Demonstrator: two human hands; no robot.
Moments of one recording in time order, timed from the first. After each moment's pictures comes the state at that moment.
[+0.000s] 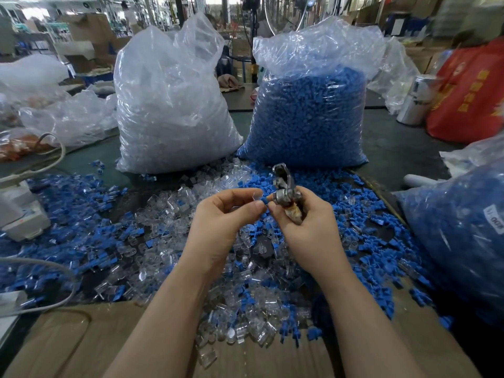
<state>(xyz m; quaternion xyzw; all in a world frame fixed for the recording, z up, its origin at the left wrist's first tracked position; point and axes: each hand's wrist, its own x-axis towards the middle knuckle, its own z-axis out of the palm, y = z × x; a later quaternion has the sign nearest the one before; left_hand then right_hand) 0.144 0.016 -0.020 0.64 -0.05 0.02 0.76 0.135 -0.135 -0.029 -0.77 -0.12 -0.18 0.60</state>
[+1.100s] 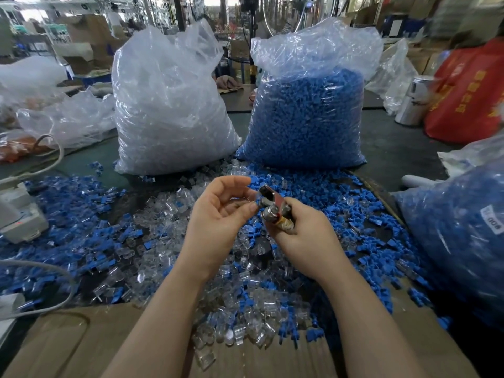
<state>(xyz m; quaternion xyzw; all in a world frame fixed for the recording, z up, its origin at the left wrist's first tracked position) 0.145 0.018 -0.021 0.66 -0.15 0.10 0.73 0.140 -0.144 -0.034 -0.90 -0.10 -0.11 0.41</state>
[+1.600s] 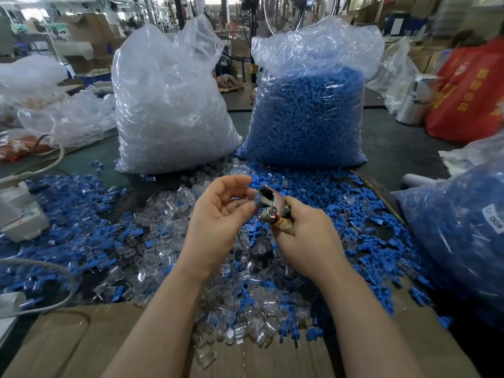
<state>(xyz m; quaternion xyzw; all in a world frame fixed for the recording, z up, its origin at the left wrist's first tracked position) 0.144 0.019 -0.023 0.67 -0.14 0.10 0.72 0.139 -0.142 -0.034 -0.93 -0.10 -0.15 0.33</state>
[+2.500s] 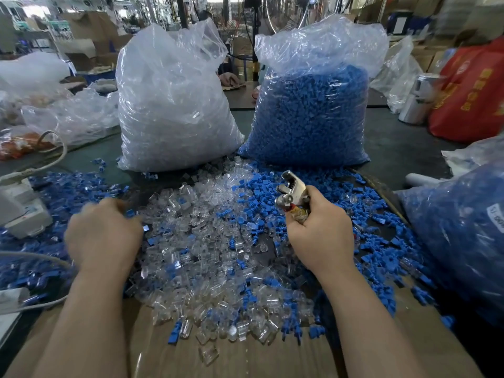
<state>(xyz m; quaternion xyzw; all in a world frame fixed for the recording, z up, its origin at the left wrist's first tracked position) 0.144 0.129 -0.010 0.93 0.30 0.15 0.13 0.140 -0.146 -0.040 -0.91 -0.02 -0.25 0.33</state>
